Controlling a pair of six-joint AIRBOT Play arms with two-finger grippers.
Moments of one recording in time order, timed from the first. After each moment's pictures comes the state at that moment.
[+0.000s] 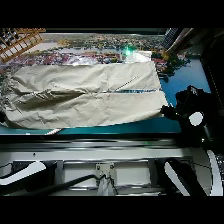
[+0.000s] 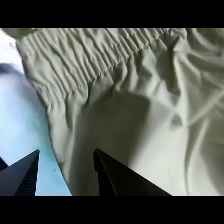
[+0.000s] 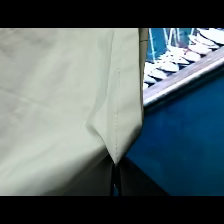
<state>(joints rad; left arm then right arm) 0.85 -1.29 0.80 1.55 -0.63 -1.62 -0.16 -0.78 0.55 -1.34 0.87 1.66</state>
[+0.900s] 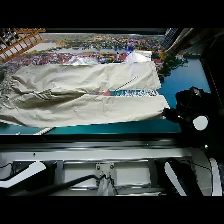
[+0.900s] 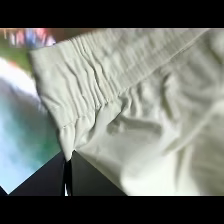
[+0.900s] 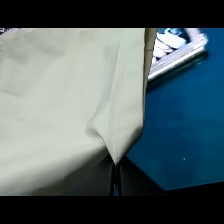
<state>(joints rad) 0.85 -1.22 0.81 1.54 -0.54 -1.59 -0.16 -0.66 0.55 -1.36 0.97 1.66</state>
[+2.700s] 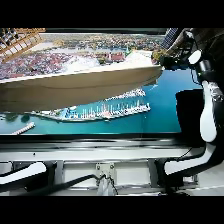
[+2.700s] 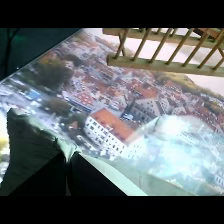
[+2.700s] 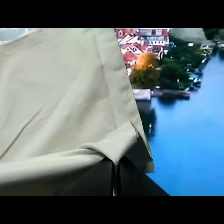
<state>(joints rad) 0.67 -1.36 0.96 1.65 0.00 -1.76 -0.15 -1.68 1.64 -1.34 0.91 1.46</state>
